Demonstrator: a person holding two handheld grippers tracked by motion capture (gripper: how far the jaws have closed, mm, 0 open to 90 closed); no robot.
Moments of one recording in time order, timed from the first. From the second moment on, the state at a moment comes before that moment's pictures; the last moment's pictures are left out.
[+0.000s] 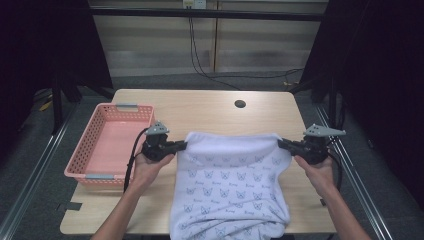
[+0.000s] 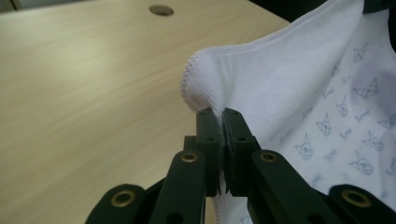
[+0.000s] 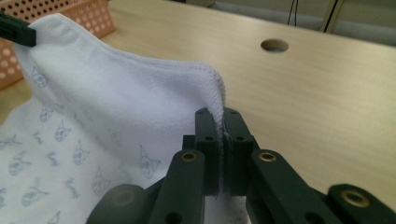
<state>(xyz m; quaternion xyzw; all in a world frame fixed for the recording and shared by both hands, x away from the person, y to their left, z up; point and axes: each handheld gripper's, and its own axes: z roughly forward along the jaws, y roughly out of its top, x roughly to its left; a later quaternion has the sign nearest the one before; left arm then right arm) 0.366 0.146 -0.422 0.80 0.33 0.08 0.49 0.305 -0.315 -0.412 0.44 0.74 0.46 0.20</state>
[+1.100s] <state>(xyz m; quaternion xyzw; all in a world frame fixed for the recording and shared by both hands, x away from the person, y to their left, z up) 0.396 0.146 -0.426 0.80 0.37 0.09 0.46 0.345 -0.308 -0.426 0.46 0.74 0.44 0.20</state>
